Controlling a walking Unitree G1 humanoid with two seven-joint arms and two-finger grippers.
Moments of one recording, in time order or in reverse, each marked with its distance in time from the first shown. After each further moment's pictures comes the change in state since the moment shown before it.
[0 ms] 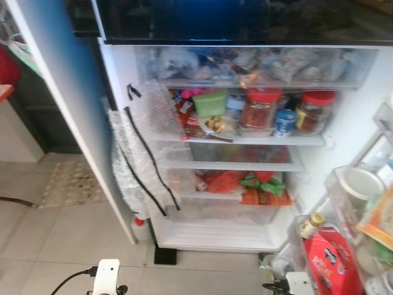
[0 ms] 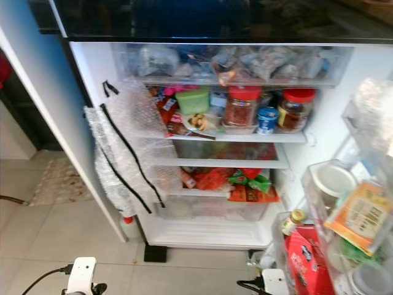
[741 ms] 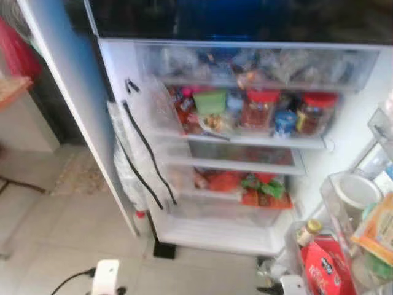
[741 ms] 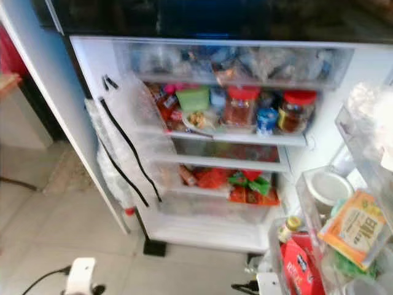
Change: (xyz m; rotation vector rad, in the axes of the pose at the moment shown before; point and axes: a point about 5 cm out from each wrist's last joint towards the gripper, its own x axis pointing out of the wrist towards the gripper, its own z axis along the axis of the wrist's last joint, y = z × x) left arm -0.001 0.005 -0.004 0.002 0.012 0.013; right arm 0.000 0.011 -0.007 0.006 0.023 0.040
